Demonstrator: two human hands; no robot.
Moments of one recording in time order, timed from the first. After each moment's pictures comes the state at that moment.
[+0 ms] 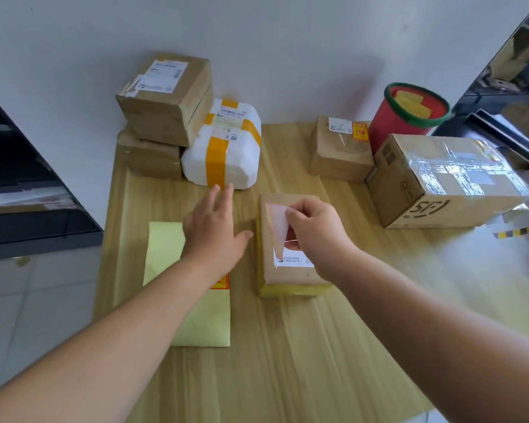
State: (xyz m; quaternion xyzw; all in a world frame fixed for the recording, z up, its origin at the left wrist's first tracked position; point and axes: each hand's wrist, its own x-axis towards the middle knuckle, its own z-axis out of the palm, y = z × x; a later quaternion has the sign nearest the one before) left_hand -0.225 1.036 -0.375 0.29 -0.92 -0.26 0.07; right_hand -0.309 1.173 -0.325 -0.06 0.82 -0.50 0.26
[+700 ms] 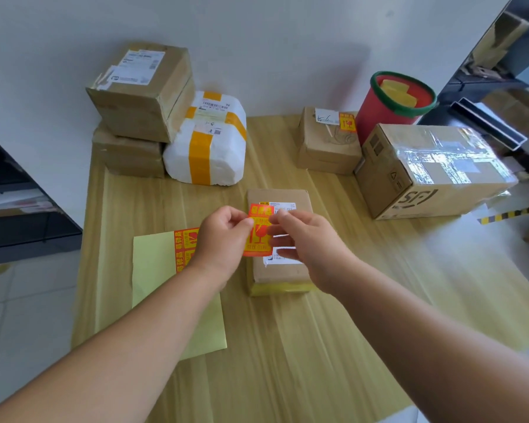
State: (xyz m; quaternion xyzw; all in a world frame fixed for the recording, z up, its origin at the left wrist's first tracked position) left_hand -0.242 1.068 -0.377 0.33 -0.67 -0.65 0.13; right_hand -0.306 1.189 -0.341 -0.05 0.76 -0.55 0.33
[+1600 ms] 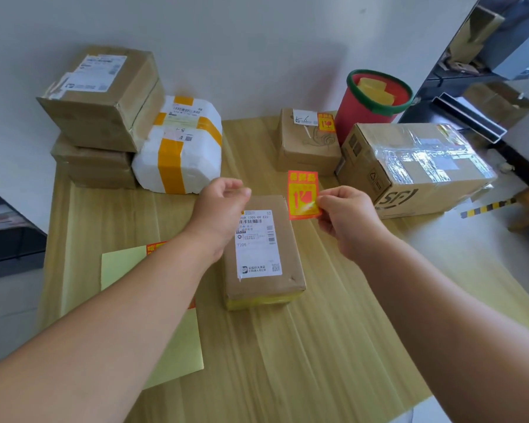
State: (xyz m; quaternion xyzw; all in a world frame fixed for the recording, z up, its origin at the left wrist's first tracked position) left_hand -0.310 1.071 -0.355 0.32 -0.67 -0.66 0.10; right_hand -0.394 1.234 -0.334 0.09 0.79 -0.58 0.19
